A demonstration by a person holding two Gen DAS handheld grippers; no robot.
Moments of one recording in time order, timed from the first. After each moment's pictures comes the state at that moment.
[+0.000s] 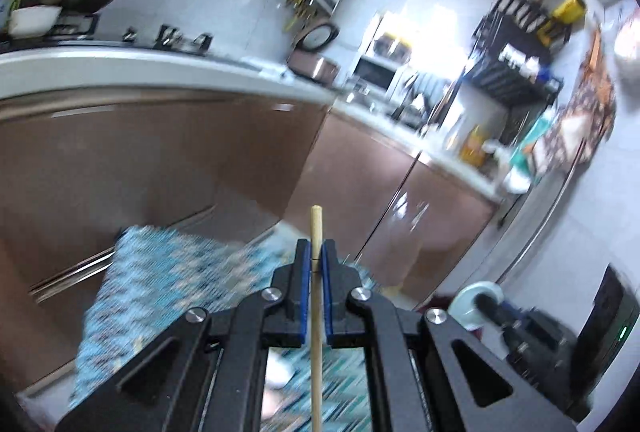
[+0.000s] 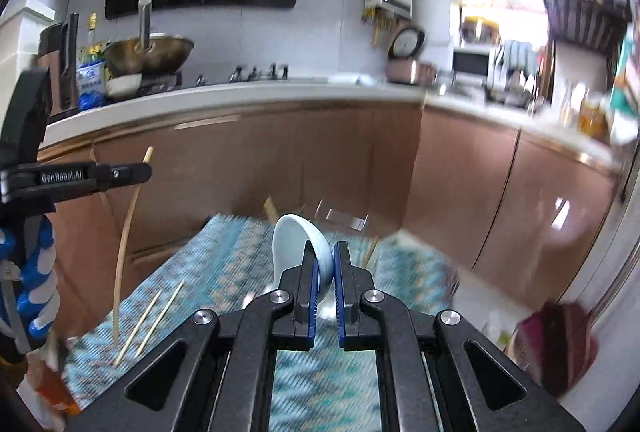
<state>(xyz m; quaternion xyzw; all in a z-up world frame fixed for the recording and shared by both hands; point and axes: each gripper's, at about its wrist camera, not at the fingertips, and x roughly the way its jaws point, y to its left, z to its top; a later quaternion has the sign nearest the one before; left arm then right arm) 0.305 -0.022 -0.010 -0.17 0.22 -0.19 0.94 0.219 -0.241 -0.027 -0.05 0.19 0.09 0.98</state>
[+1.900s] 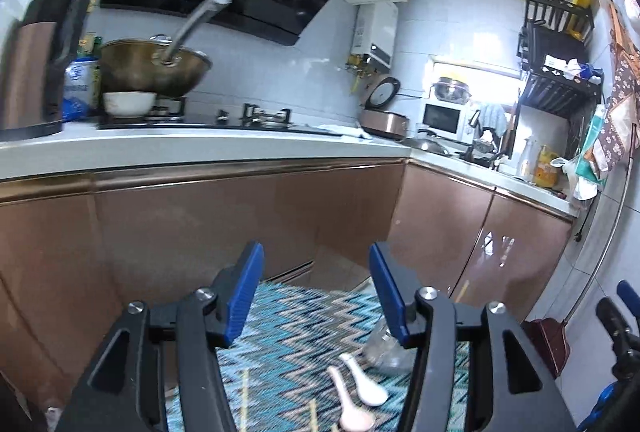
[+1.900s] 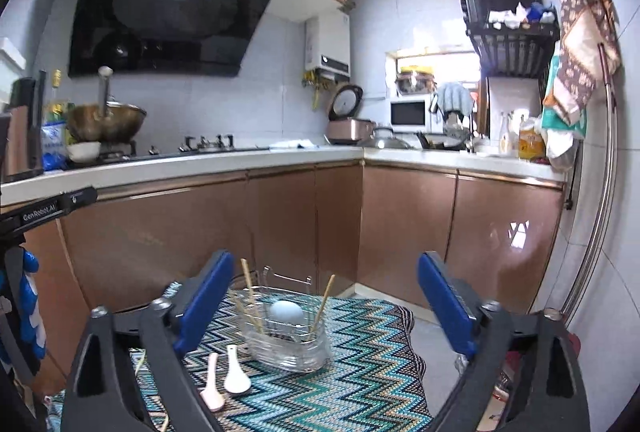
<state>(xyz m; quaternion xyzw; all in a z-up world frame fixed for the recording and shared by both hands) 0.211 0.027 -0.003 -0.09 0.14 -0.01 0.99 0.146 -0.260 -0.006 0.00 0.08 0.01 1.00</state>
